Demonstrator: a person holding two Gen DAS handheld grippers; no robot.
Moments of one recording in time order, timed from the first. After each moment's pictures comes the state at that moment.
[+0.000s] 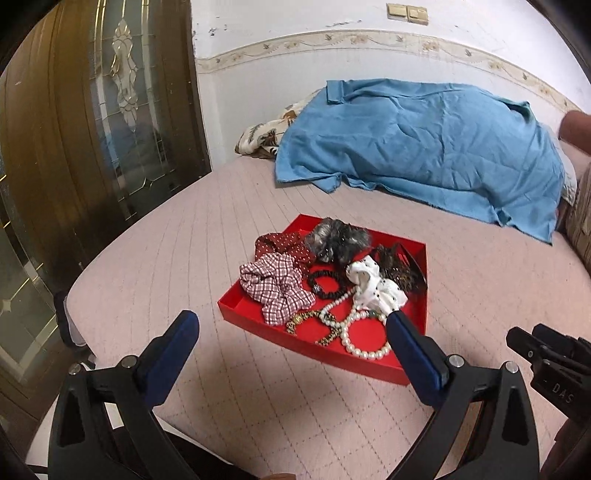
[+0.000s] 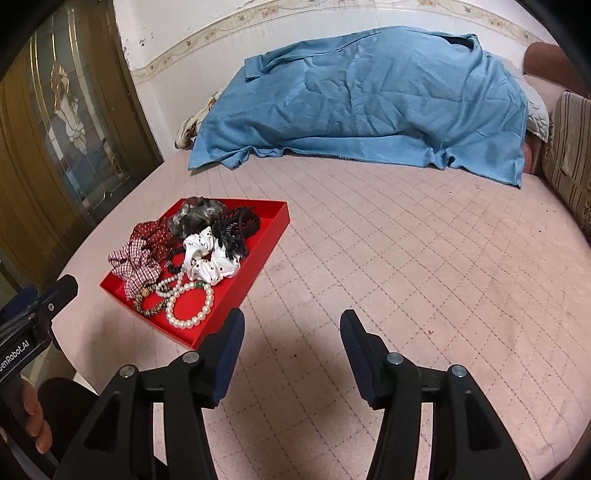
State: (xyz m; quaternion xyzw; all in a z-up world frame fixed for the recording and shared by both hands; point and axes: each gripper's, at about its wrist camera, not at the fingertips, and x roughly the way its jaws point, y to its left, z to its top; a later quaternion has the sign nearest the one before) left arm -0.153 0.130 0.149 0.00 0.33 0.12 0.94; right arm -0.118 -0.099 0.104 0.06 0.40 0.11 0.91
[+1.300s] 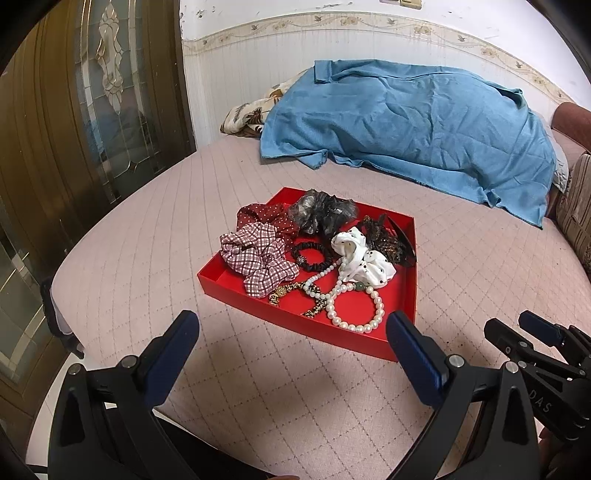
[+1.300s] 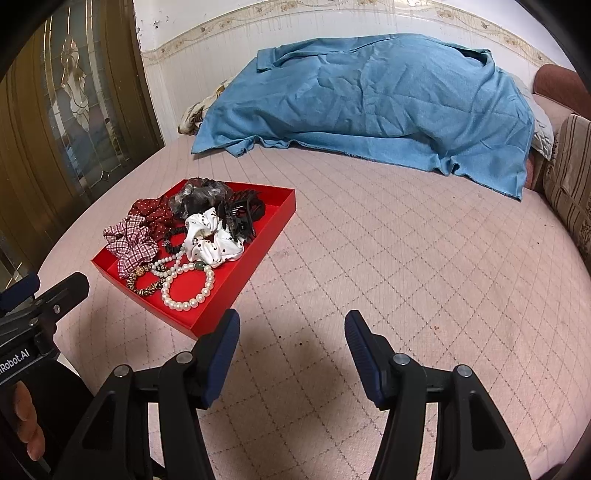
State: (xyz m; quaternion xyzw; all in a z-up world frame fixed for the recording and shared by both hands) left arm -0.155 0.128 0.131 -0.01 0.36 0.09 0.93; right arm -0.125 -0.080 0.093 0.02 0.40 0.10 0.91
